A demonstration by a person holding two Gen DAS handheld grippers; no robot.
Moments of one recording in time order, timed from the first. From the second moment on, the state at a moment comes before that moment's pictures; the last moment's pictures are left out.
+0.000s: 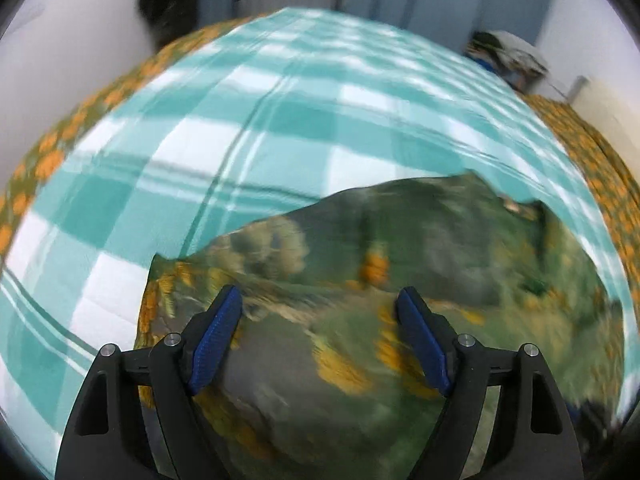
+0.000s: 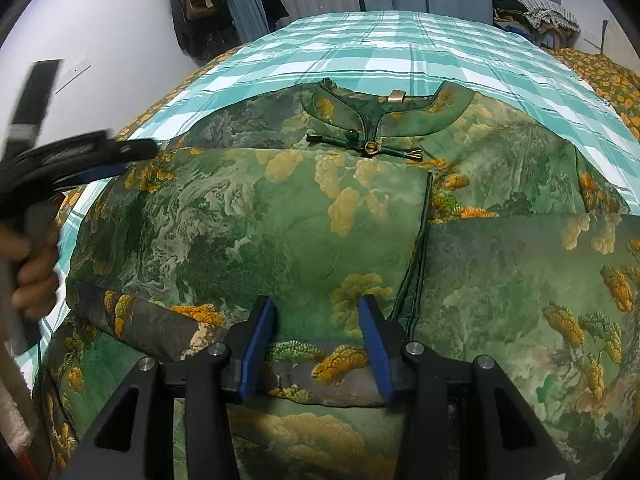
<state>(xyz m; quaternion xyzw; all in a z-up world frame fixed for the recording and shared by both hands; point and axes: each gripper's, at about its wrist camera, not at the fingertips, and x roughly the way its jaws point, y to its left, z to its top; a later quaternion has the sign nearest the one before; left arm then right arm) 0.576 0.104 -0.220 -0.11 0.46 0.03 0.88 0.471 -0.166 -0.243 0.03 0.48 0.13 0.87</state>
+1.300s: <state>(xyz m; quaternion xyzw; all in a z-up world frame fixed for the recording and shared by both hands) 0.298 0.049 -0.216 0.01 0.49 -0.09 0.86 0.274 -0.234 -0.215 0.01 0.49 0.04 0.87</state>
